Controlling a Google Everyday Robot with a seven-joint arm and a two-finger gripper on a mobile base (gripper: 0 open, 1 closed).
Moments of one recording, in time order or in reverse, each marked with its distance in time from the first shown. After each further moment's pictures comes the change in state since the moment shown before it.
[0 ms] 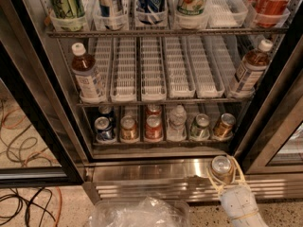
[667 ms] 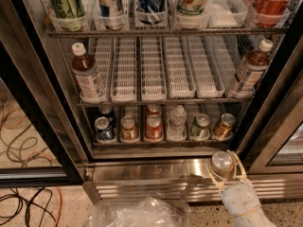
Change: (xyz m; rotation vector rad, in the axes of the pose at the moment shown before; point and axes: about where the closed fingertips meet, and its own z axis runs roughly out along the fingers) arm -0.027 -0.006 0.007 -0.014 -0.050 0.002
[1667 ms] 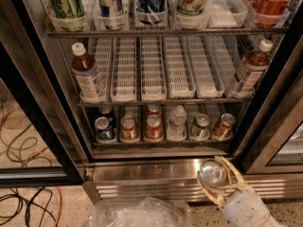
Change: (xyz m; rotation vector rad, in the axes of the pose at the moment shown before) arm -0.093 0.033 -0.018 -0.260 -0.109 -0.171
